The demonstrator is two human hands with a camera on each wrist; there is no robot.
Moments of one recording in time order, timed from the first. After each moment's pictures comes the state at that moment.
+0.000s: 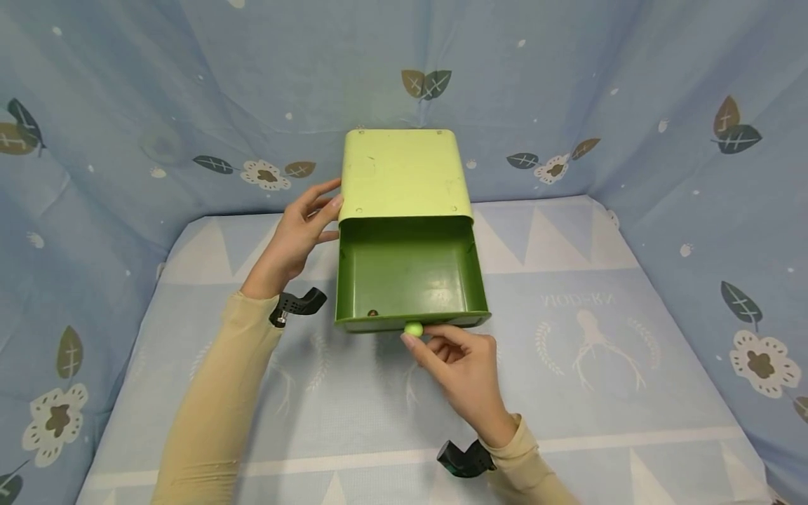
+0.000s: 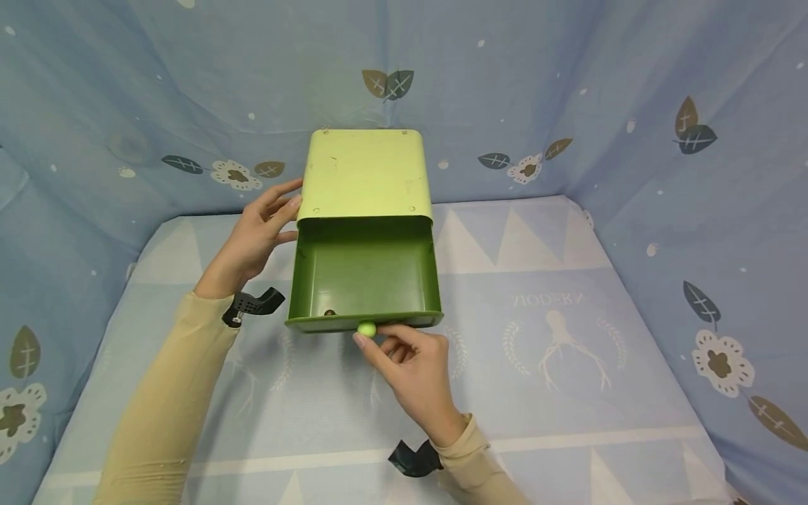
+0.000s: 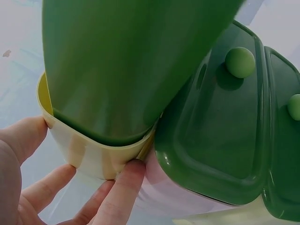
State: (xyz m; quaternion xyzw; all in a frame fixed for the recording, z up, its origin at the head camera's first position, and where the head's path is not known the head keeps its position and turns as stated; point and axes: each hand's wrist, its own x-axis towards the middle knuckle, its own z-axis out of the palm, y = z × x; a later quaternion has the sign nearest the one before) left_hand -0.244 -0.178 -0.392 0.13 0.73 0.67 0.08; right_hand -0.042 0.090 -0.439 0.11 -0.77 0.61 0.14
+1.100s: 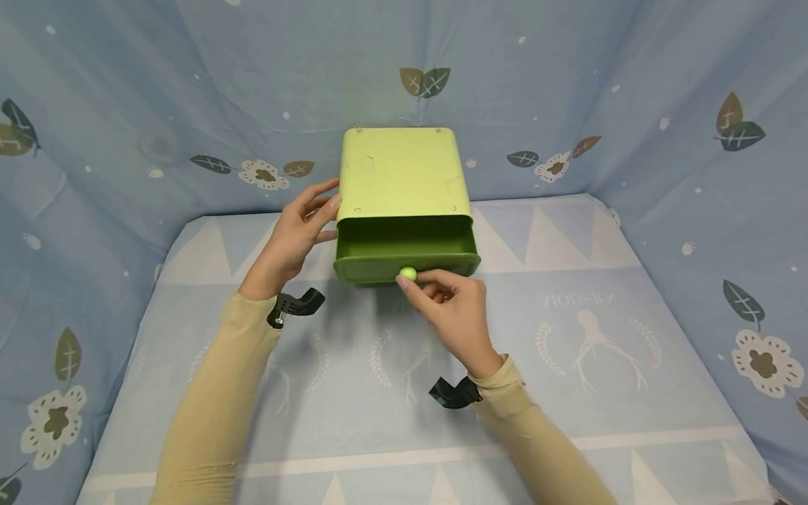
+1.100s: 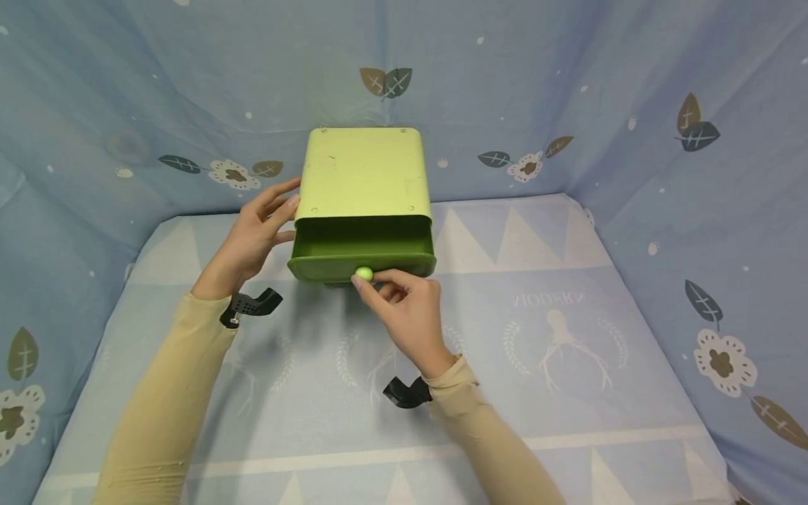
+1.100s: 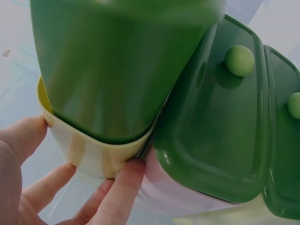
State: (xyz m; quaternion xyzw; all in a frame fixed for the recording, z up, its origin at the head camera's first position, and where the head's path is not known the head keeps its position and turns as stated) left_hand -0.244 -0.179 -0.392 0.13 0.74 0.66 0.08; right_hand -0.113 0.089 -0.422 0.13 -0.78 0.59 0.17
